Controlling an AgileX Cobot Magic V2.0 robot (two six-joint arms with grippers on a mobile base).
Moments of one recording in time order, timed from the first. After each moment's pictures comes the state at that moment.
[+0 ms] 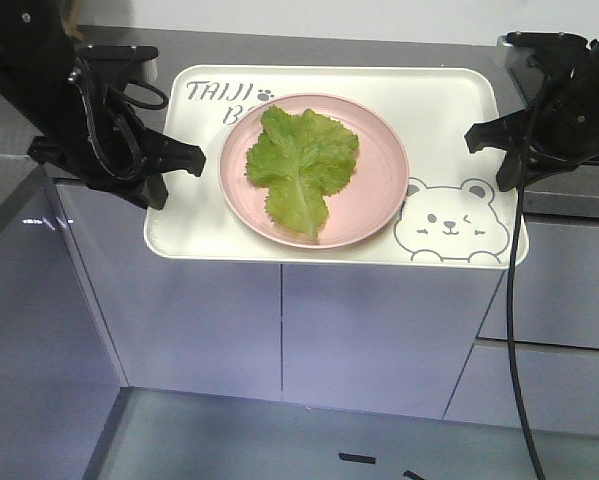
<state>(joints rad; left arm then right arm) -0.33 1.77 -1.77 -0.11 1.24 -0.09 0.06 1.80 -1.79 0.16 1.25 -0.14</state>
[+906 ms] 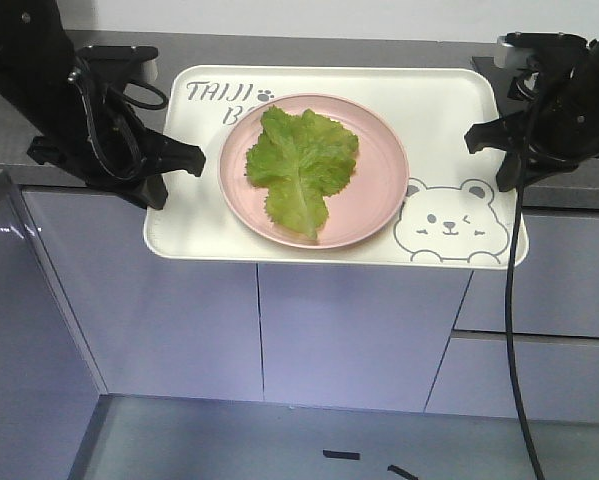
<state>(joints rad) -0.33 1.77 -1.77 -0.11 1.24 -0.09 0.06 1.80 -1.79 0.16 1.25 -0.14</state>
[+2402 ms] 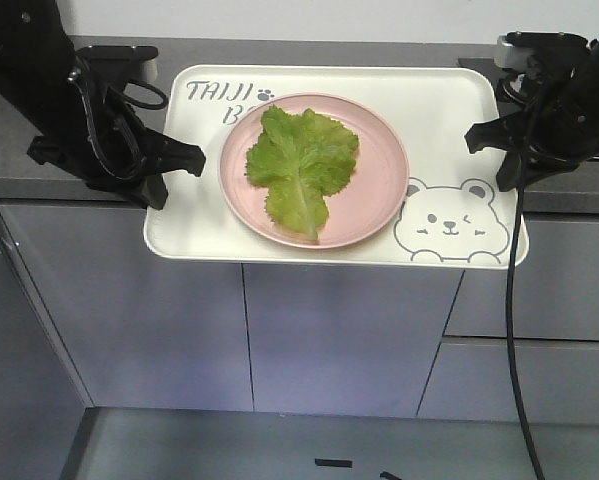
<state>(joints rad) -0.33 1.77 -1.77 -0.11 1.24 -0.09 0.06 1.80 -1.79 0.16 1.25 -0.14</state>
